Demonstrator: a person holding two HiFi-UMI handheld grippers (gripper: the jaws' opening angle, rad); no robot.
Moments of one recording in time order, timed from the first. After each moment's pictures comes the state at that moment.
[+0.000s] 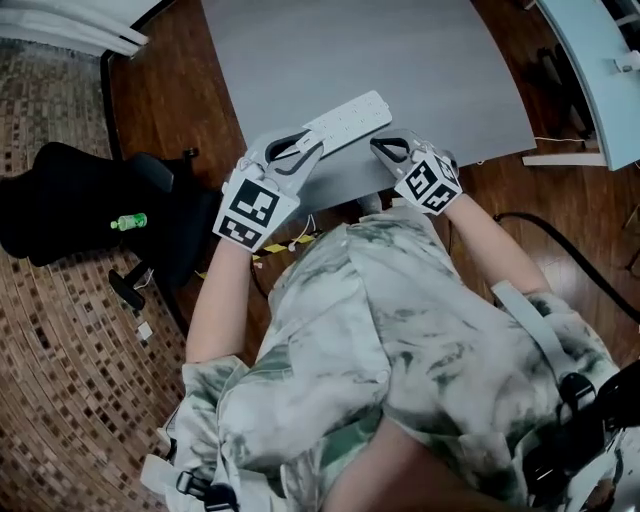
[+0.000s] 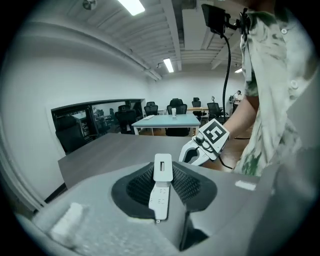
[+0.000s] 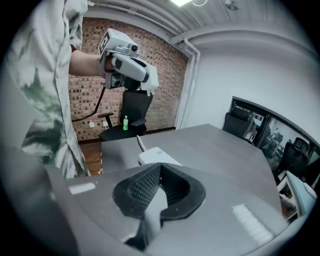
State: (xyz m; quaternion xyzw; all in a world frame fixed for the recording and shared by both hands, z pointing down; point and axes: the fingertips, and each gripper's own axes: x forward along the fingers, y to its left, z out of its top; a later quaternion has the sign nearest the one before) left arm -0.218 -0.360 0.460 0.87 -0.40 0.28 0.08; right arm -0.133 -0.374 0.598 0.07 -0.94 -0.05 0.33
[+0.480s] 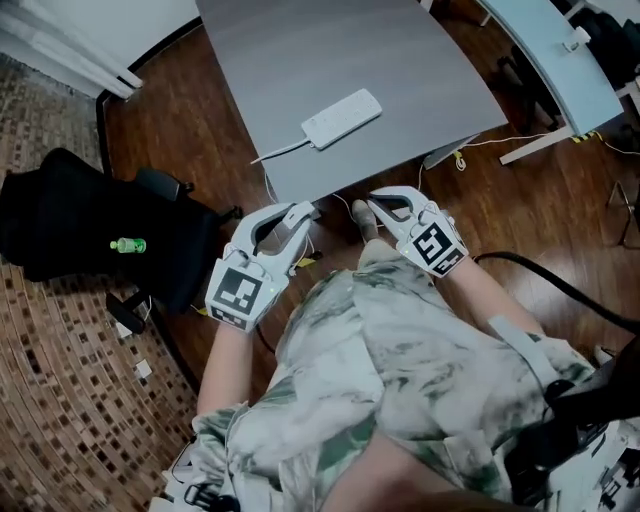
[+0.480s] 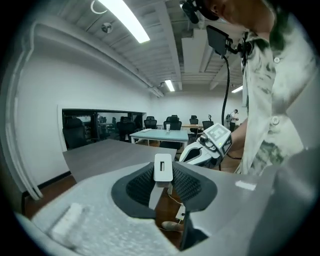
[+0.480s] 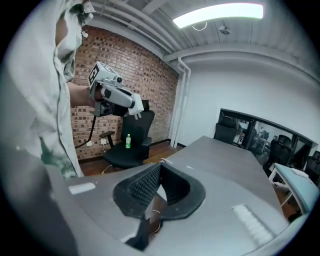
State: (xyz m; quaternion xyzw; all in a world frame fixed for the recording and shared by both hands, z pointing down) left arm -0.237 -0.164 0.404 0.89 -0.42 0.16 0.09; right arm -0.134 -0.195 0.496 0.14 -0.96 -0.04 0.25
